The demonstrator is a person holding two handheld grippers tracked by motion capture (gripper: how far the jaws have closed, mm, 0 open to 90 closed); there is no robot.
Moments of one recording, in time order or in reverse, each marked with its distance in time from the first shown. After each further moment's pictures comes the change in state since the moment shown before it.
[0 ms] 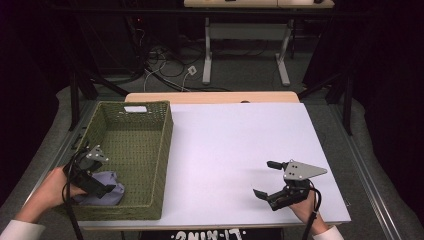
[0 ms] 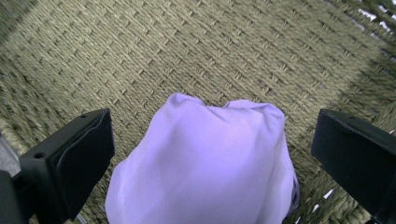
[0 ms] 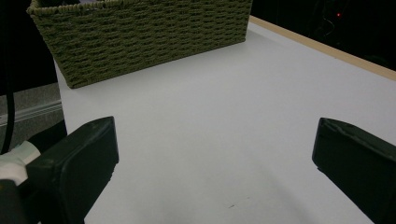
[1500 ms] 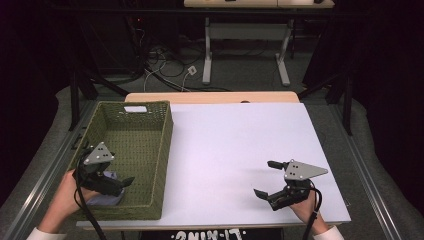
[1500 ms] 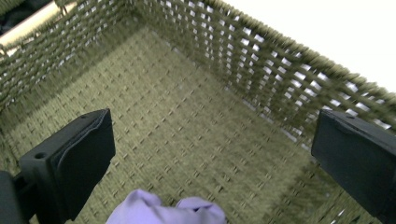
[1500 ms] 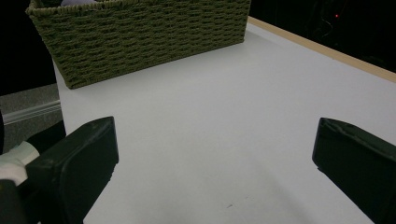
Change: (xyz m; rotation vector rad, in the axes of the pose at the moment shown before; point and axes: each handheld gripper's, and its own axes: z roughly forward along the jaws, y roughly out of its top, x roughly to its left) left arm -0.037 0.021 -0.018 -0.339 0.016 -0.032; right arm -0.001 0.000 -0.001 -0.005 -0.004 -0.002
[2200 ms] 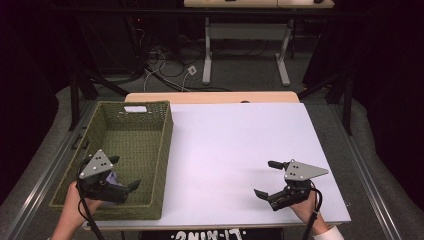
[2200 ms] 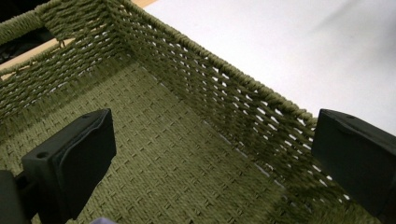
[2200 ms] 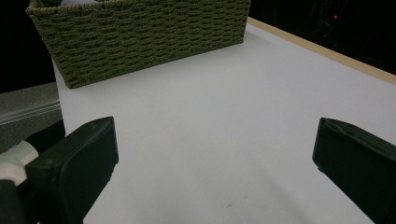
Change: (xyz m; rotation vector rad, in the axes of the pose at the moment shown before) left arm -0.027 -0.009 -0.004 -0.197 0.004 -0.049; right arm 0.001 0.000 -0.001 0.000 -0.003 -0.004
